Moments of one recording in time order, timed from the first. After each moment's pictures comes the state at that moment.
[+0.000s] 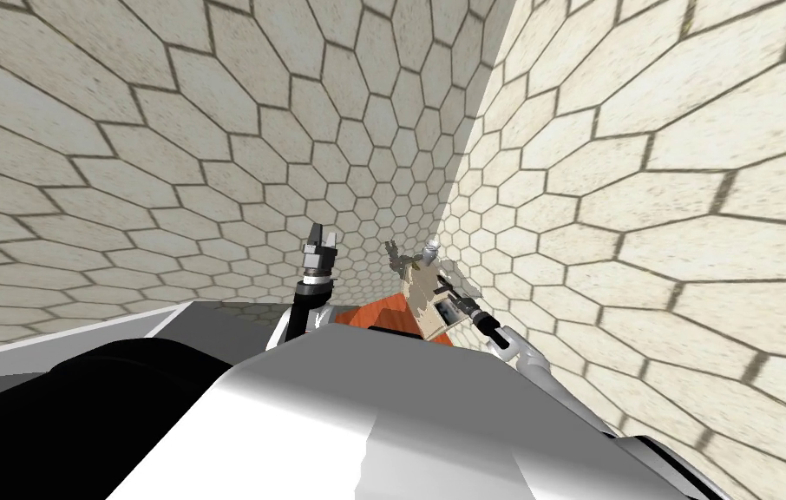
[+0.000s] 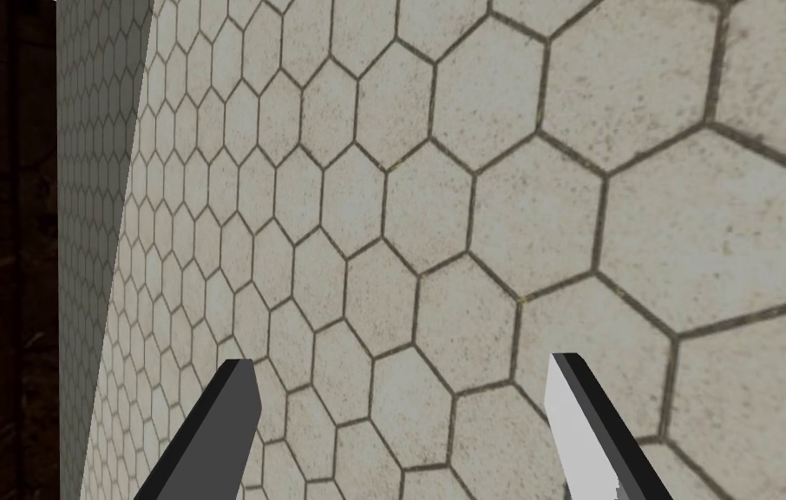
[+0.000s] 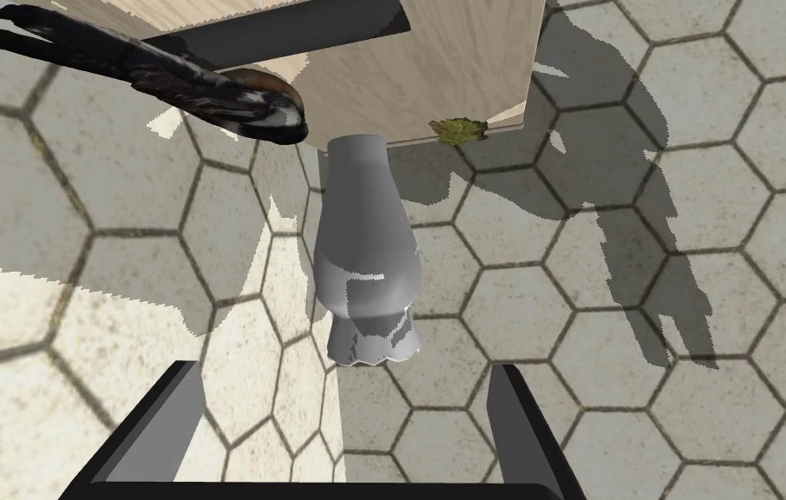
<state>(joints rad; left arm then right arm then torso) 0.53 0.03 0.01 -2.36 -0.11 -0.48 0.02 0.02 -0.66 0.30 -1.03 0.39 -0.42 0.49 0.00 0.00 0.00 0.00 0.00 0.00</state>
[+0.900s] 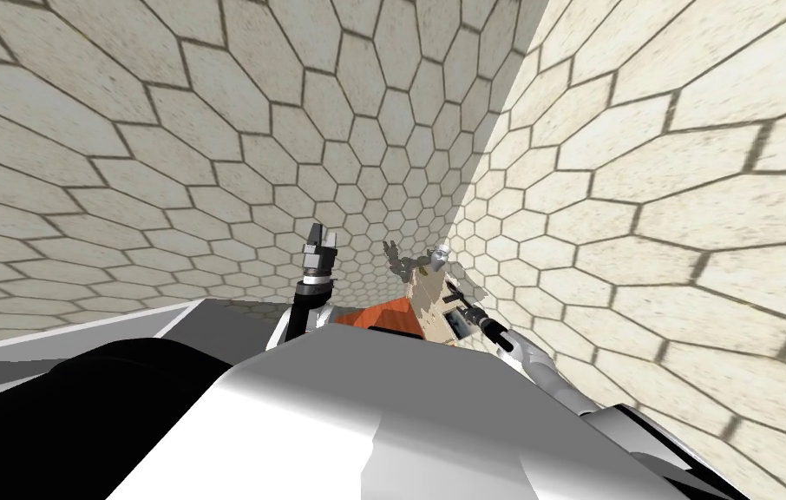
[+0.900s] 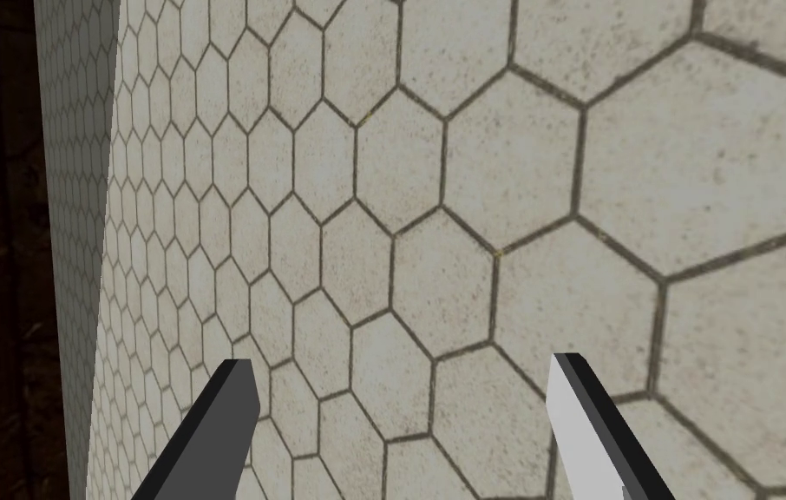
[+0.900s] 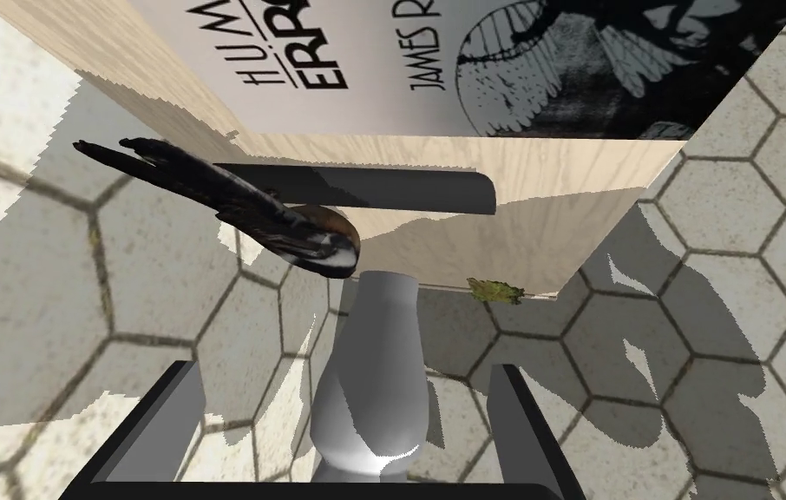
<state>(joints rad) 0.53 0.03 0.01 -2.36 -0.11 -0.48 0.02 -0.08 -0.70 0.42 -0.76 0.44 -0.35 0.57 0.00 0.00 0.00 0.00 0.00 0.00</state>
